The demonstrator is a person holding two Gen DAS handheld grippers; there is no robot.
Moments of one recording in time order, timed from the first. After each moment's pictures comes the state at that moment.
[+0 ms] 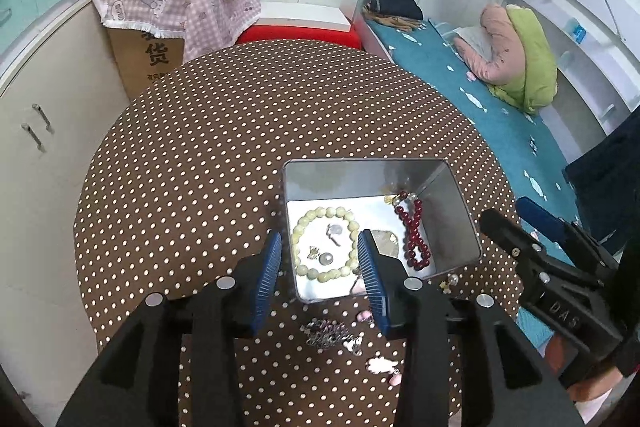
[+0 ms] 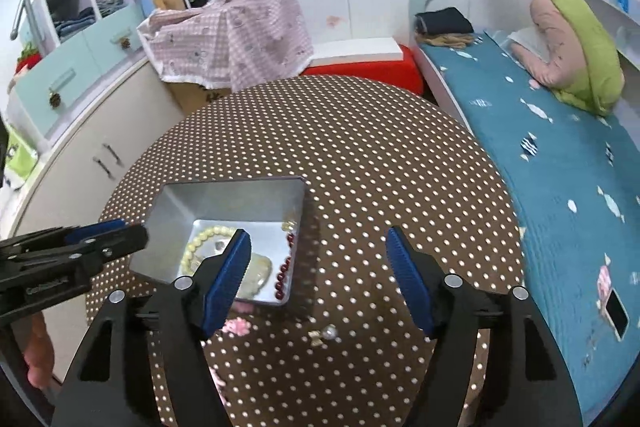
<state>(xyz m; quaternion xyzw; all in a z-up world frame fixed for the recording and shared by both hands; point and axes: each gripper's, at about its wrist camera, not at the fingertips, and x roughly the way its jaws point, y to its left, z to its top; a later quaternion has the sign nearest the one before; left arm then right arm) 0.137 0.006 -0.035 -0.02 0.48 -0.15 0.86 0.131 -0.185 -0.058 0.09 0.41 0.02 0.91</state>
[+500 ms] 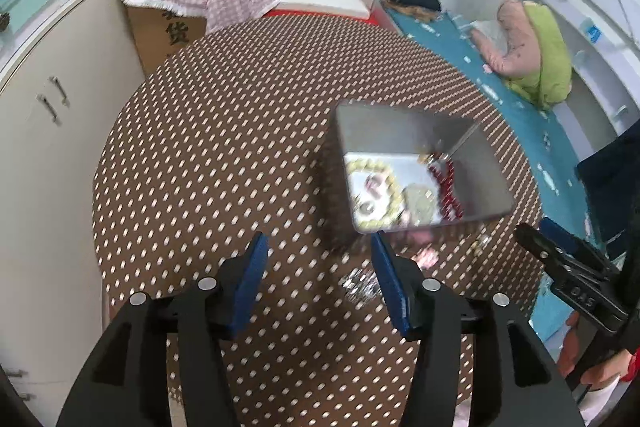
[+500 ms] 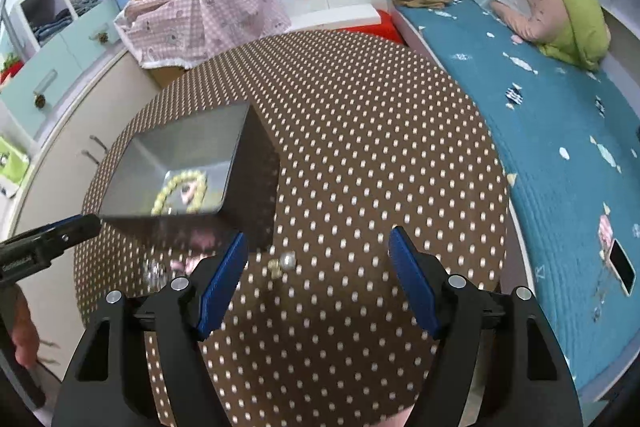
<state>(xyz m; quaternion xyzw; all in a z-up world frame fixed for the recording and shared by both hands) 0.107 0.040 -0.058 -0.02 0.51 -0.12 0.85 0.088 -0.213 -0.101 0.12 0.45 0.01 0.89</state>
